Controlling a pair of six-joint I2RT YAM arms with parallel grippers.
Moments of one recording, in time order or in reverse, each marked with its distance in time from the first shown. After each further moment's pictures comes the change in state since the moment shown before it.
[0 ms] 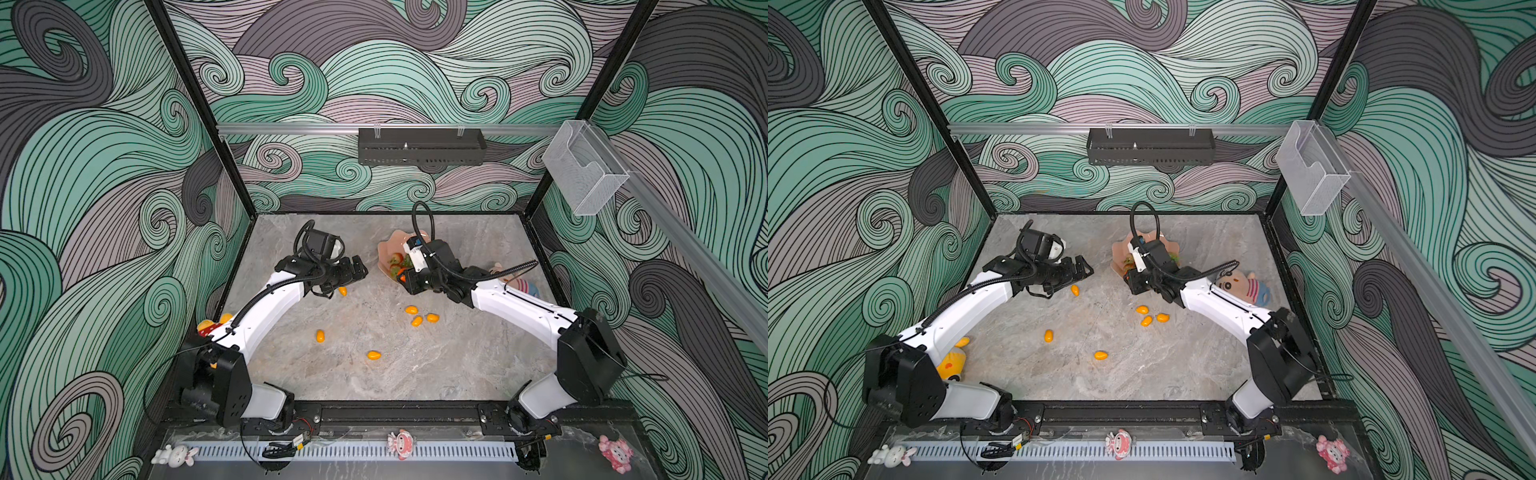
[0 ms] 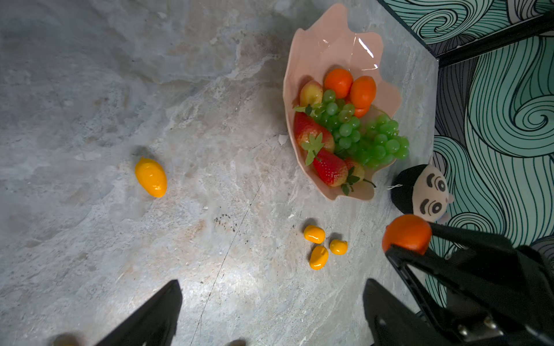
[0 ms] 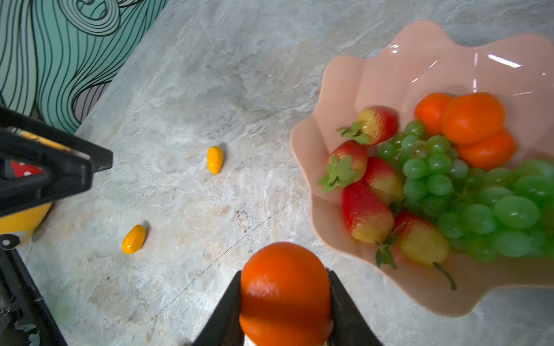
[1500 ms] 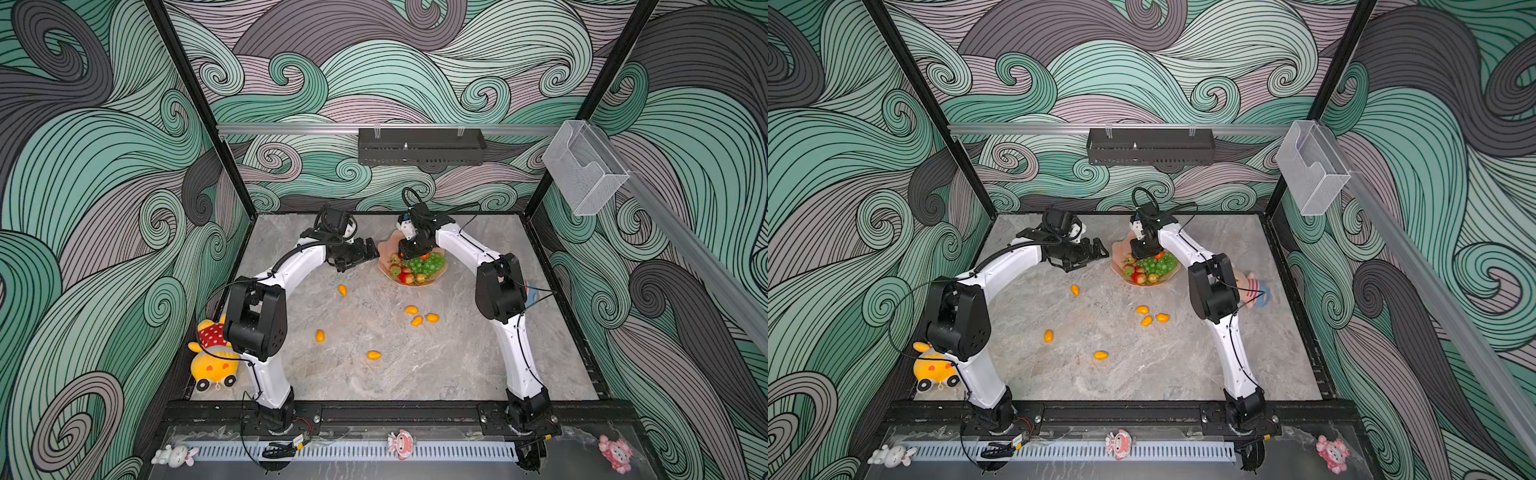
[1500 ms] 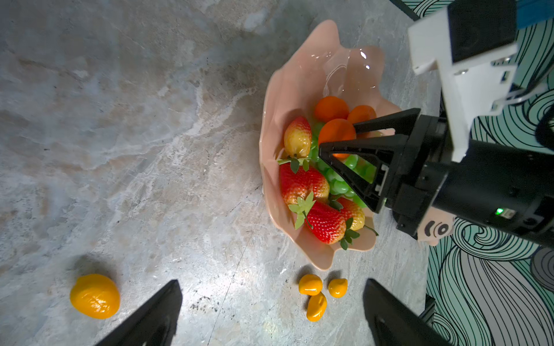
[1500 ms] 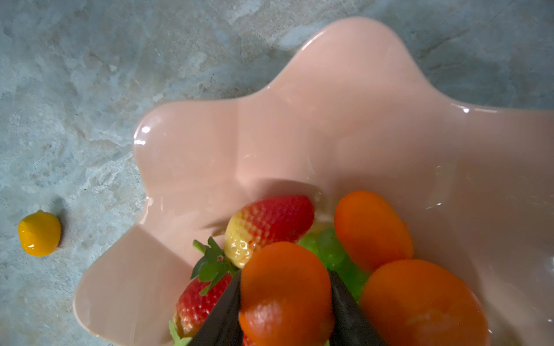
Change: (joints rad) left arm 0.040 0.377 0.299 0.005 0.108 0.104; right arm -0.185 0.762 0.912 -0.524 -0.070 -0.227
